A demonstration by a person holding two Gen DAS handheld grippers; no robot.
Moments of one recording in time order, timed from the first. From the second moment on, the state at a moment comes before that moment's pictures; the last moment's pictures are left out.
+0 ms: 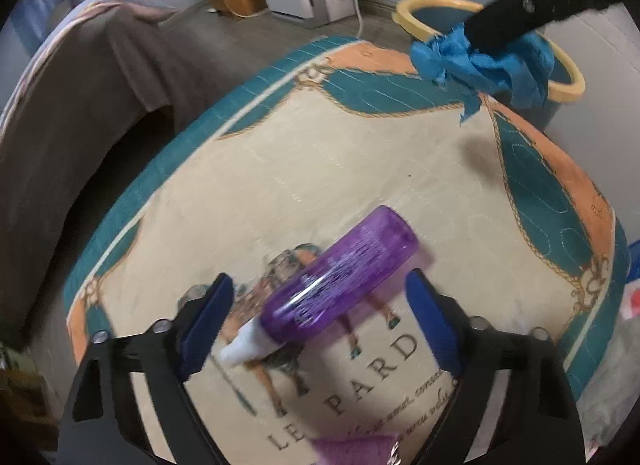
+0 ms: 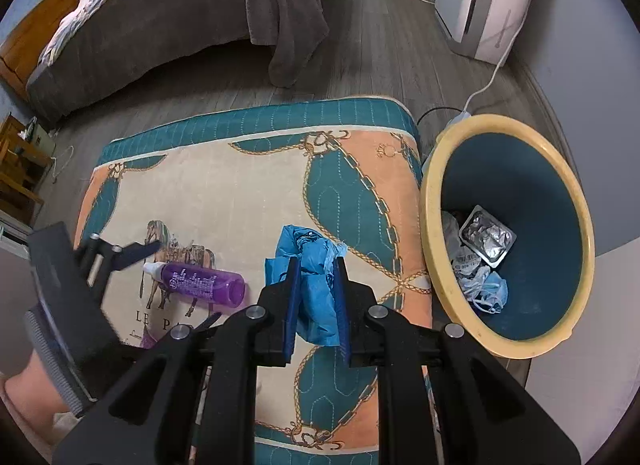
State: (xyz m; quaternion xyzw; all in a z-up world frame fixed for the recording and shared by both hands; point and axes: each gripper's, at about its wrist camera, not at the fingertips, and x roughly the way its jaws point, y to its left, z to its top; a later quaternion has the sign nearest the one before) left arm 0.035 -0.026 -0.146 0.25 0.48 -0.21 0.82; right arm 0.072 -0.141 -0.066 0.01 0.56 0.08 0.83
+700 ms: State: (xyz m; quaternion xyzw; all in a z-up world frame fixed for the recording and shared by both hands) left arm 0.047 -0.037 -0.143 0.18 0.49 -0.23 0.82; right arm 0.075 -0.169 -0.066 0.03 0.56 0.07 0.83
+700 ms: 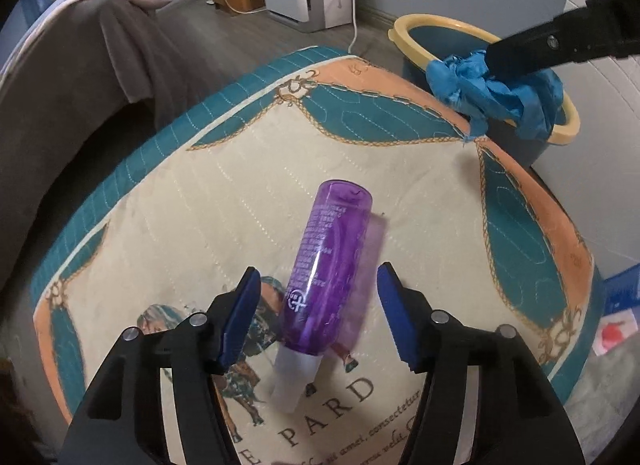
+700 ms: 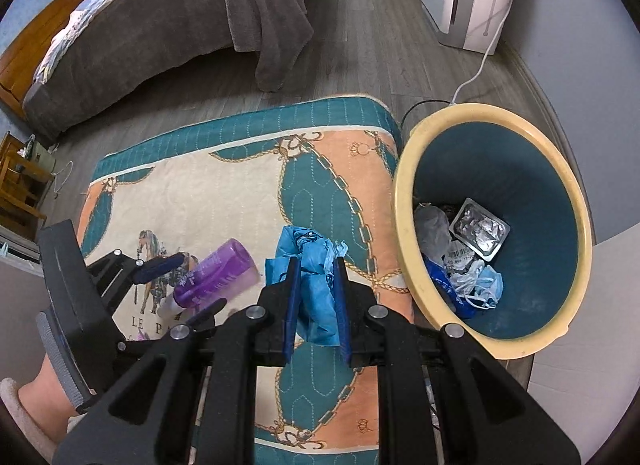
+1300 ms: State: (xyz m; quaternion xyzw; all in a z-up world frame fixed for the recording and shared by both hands) left arm 0.036 -0.053 -0.070 0.14 0.42 -0.23 0.87; right arm 0.071 -0.210 -0.035 0.07 0.51 0.05 0.85
